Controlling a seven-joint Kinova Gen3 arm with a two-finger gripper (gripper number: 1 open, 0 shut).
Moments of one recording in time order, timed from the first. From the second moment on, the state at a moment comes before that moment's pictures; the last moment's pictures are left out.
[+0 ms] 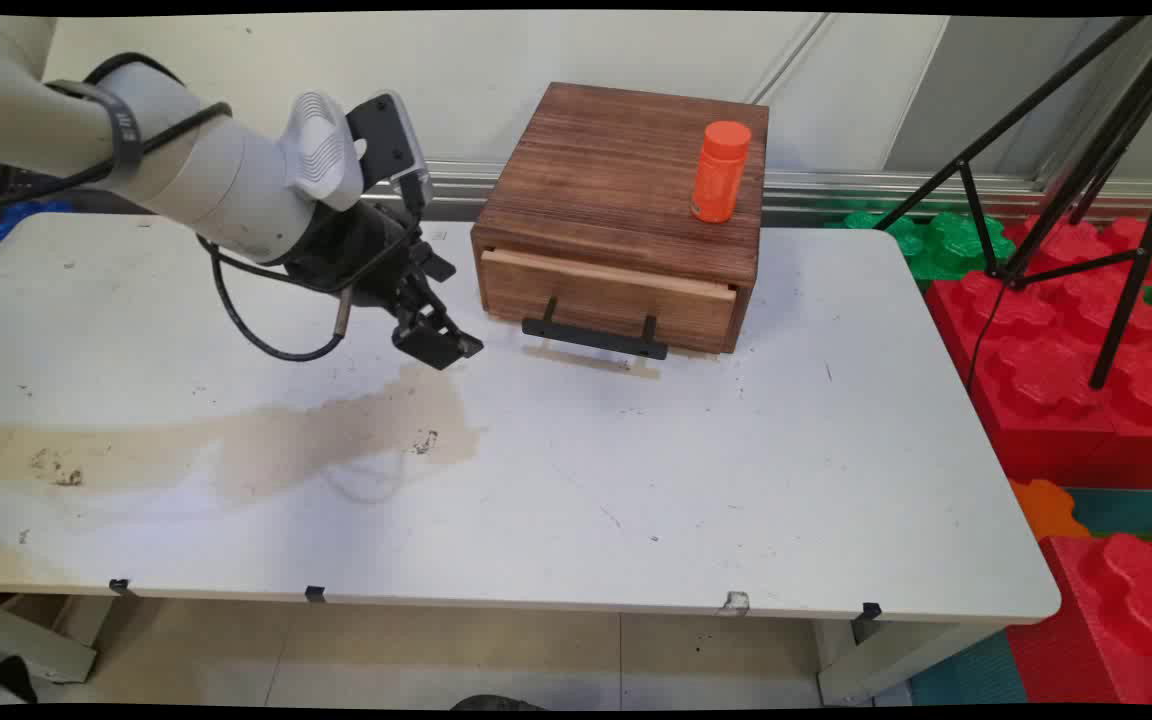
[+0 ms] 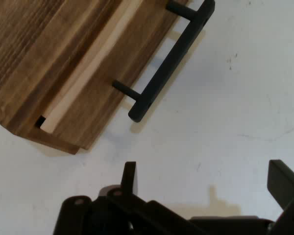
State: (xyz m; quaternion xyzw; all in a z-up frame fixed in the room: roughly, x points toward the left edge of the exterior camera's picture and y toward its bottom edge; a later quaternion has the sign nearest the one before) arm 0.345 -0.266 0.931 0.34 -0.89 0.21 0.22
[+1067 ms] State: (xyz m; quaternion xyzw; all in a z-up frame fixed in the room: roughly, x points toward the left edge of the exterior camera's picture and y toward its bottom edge) arm 0.314 -0.324 0.927 0.31 -0.91 0.20 0.21
